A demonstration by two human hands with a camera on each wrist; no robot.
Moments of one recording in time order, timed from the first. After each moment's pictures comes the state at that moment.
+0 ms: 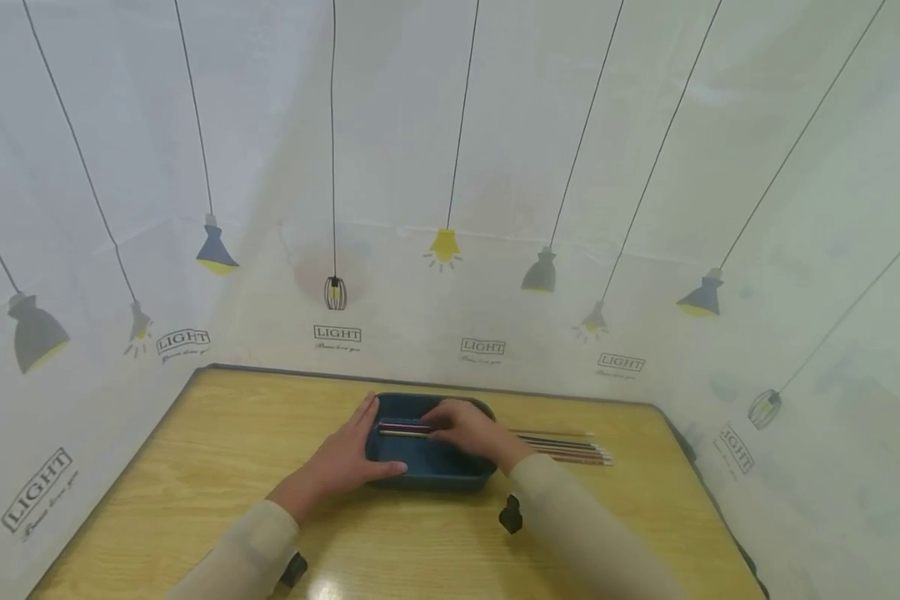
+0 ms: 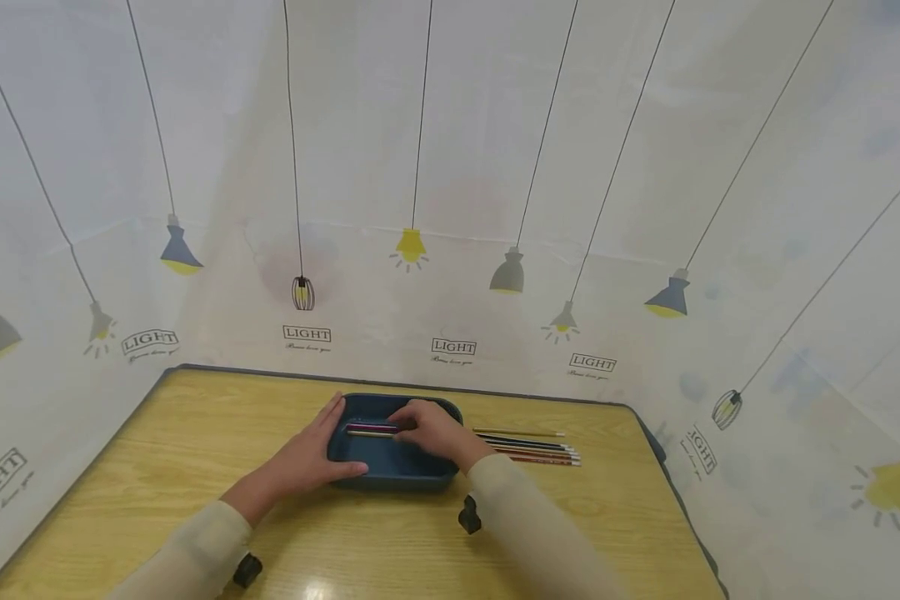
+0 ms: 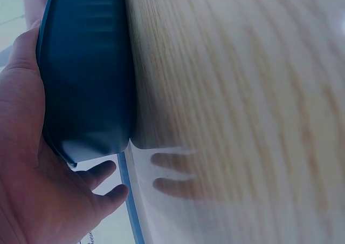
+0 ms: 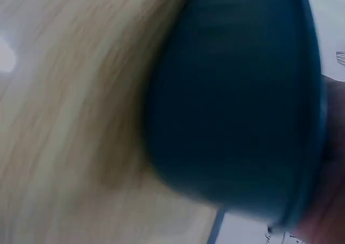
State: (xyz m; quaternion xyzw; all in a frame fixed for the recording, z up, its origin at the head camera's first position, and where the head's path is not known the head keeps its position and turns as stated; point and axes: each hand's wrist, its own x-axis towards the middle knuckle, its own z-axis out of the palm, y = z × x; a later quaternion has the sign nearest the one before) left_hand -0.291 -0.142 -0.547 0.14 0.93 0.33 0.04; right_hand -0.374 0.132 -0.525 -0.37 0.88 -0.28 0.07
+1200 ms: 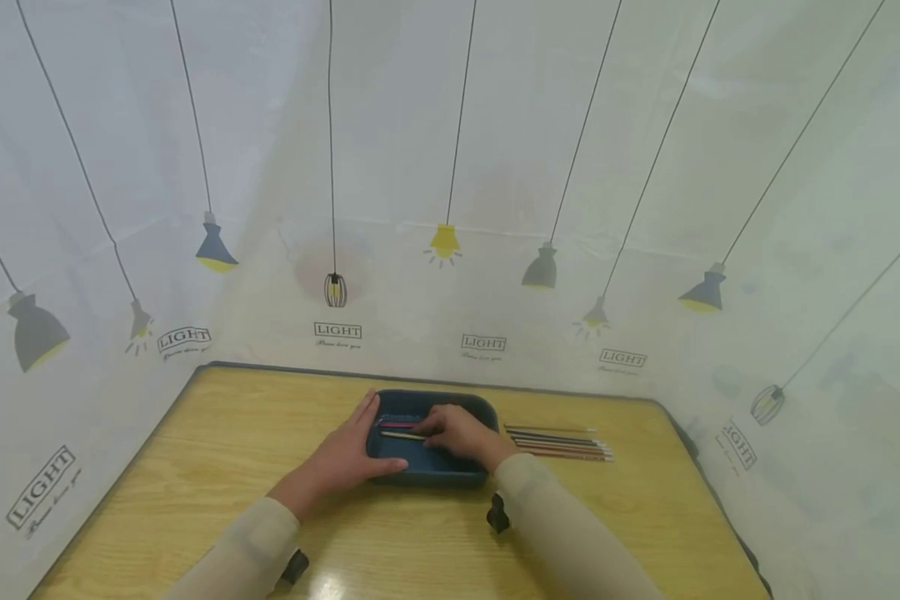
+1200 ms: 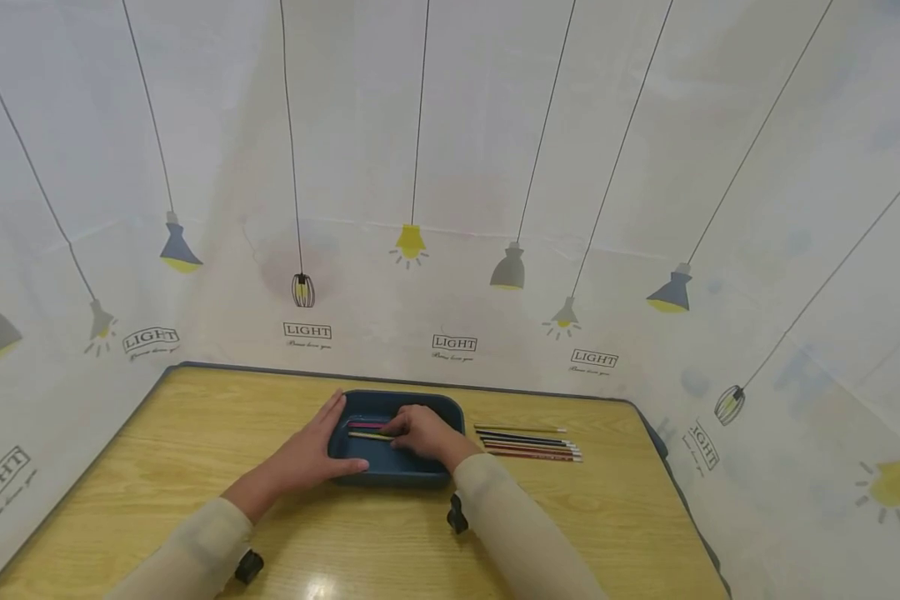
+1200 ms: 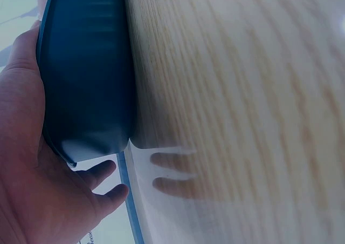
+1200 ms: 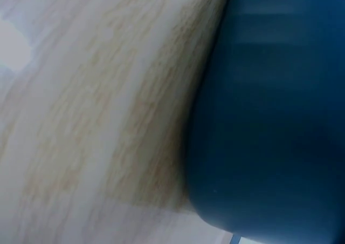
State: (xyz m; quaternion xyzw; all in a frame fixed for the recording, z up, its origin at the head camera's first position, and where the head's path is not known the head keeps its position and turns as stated) left_hand -0.293 -0.141 -0.547 0.13 0.94 0.33 0.04; right_hand -0.378 0.116 -0.545 -0.40 0.88 -0.26 0.09
